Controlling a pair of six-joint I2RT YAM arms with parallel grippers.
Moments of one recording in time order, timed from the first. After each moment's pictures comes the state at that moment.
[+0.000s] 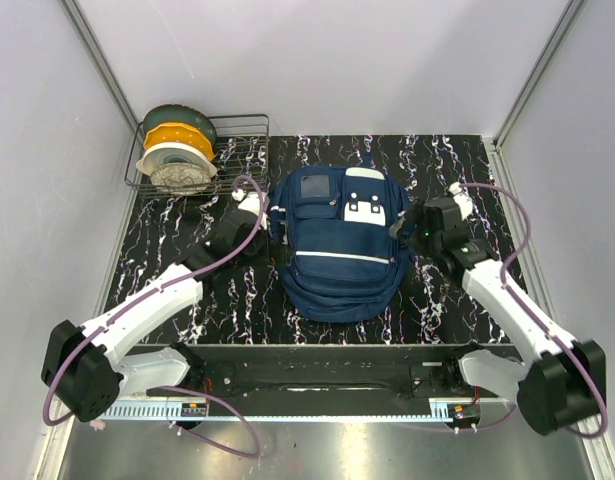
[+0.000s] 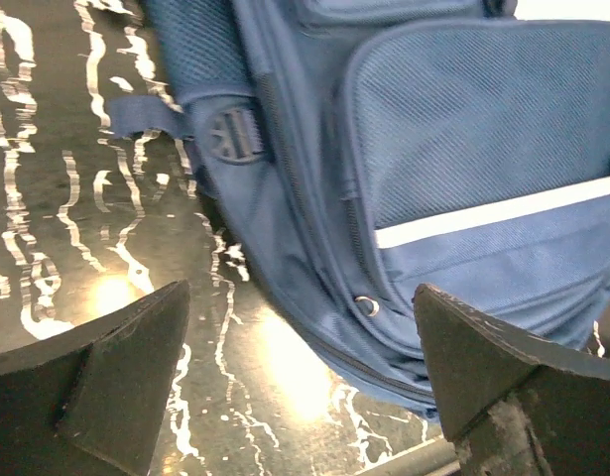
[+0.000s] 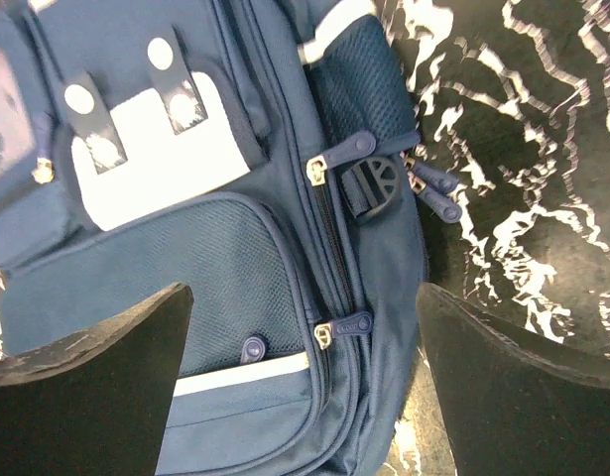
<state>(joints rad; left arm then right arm) -0.65 1.16 0.84 -0.36 -0.09 -0.47 0.32 1.16 0.82 -0.41 0.17 0.78</state>
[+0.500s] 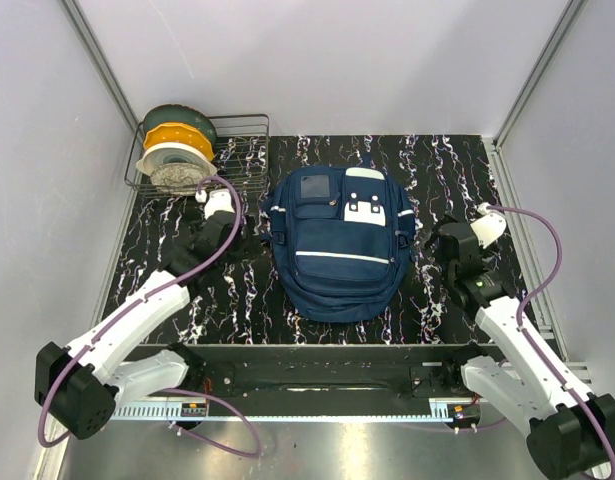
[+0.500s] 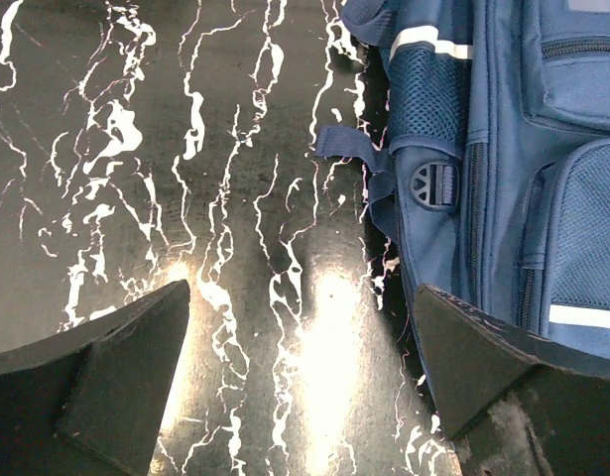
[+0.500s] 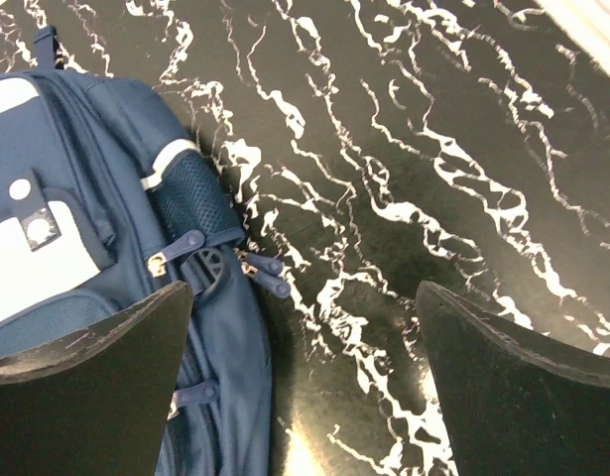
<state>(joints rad) -0.57 1.05 0.84 -0.51 -0.44 -0.53 0.32 0.85 0.66 -0.41 0.59 0.70</state>
